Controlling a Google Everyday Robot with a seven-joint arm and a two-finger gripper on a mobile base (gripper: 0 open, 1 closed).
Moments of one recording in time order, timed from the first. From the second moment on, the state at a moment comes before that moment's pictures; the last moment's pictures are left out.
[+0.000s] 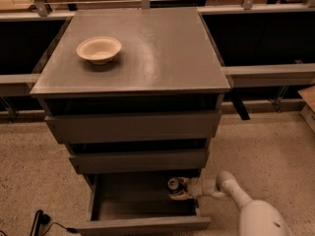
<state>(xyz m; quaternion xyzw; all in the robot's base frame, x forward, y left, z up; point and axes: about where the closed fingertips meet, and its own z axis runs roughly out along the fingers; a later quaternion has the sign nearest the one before) 0.580 -0.087 0.214 -0.55 0.59 0.38 0.45</state>
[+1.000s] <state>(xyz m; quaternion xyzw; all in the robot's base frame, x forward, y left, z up) 0.570 -0.068 0.202 -0.55 0.59 0.40 0.44</state>
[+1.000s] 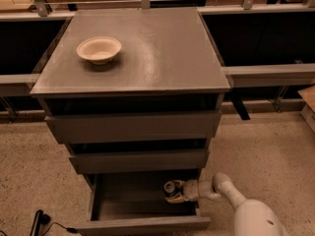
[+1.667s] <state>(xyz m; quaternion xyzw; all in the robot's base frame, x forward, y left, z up) 0.569 -0.065 0.197 -0.54 0.59 0.40 0.44</state>
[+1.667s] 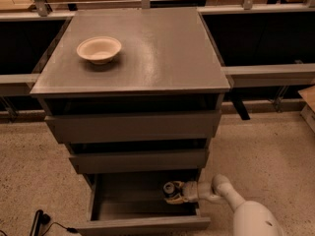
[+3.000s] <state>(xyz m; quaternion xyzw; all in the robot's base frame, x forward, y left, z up) 0.565 -0.054 0.194 -0.54 0.59 0.41 0.44</state>
